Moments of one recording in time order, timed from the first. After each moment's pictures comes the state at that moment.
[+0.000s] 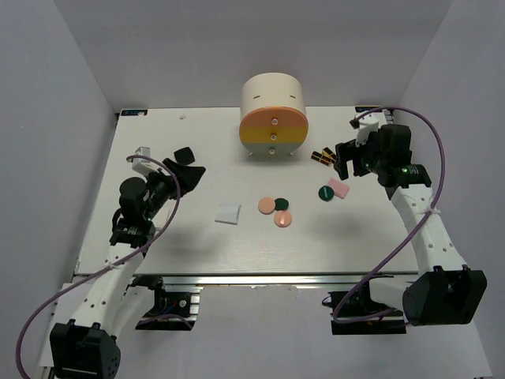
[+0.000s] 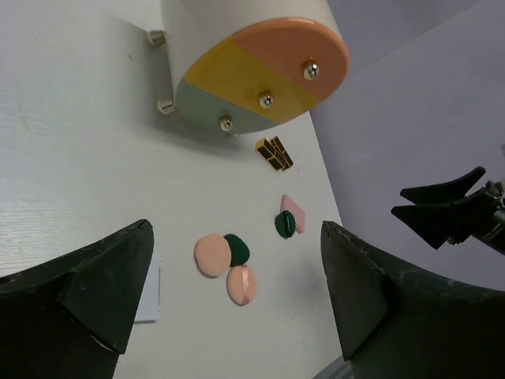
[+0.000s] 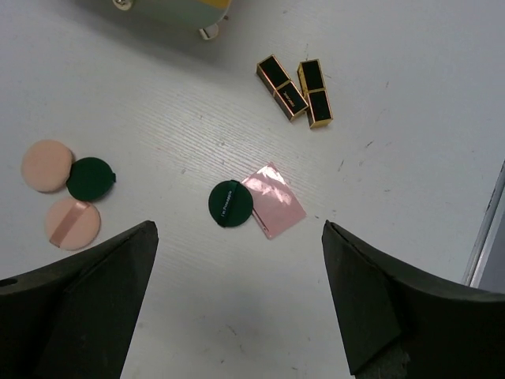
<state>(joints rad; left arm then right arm) -0.12 0.78 0.55 0.14 0.31 -0.79 0.09 1.20 1.13 -0.52 -0.27 -0.25</state>
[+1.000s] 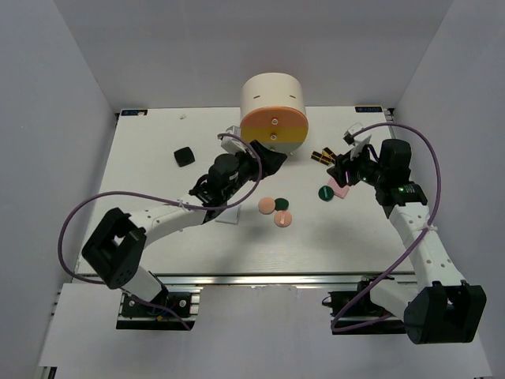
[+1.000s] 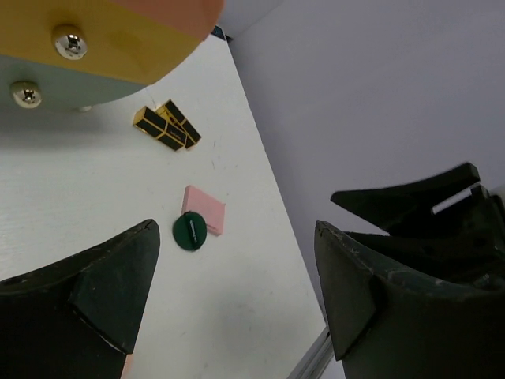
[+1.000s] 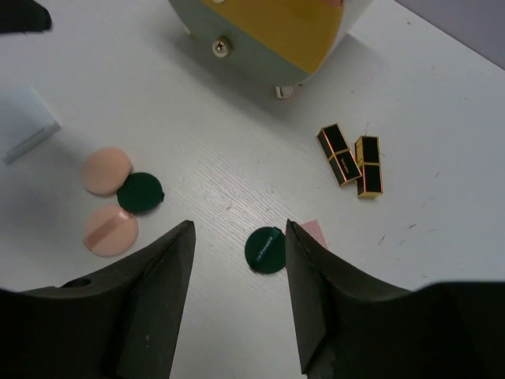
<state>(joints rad) -0.75 1.51 0.93 0.51 -0.09 -0.88 0.09 1.08 0.92 -0.30 -0.56 -0.36</state>
